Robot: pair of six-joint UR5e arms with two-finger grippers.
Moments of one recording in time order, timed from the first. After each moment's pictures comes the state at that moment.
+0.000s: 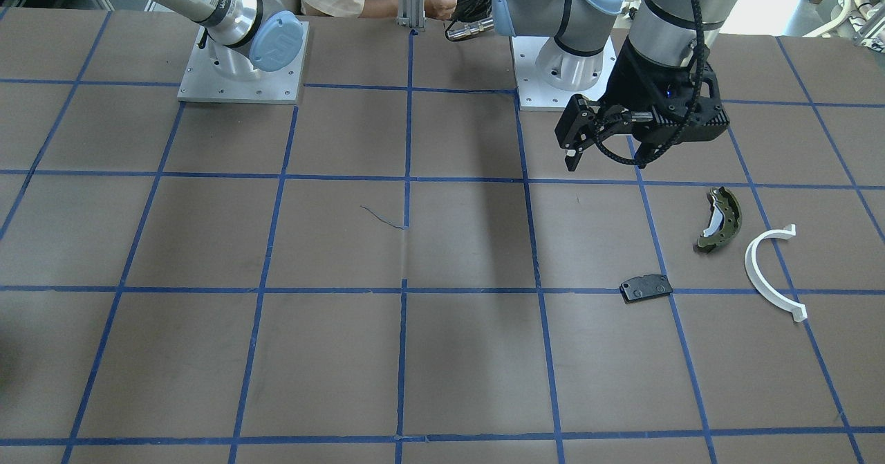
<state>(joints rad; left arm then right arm) -1.54 -1.54 -1.66 -1.41 1.55 -0.06 0.79 -0.97 1.32 -1.92 -1.63 -0.73</state>
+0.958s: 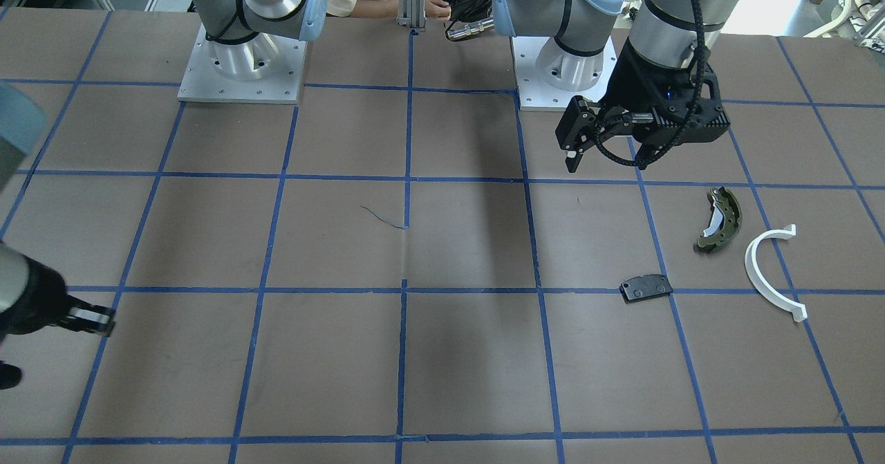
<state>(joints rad) -1.54 -1.54 -1.65 -1.41 1.55 -0.06 1.43 -1.09 1.34 -1.75 -1.57 0.13</state>
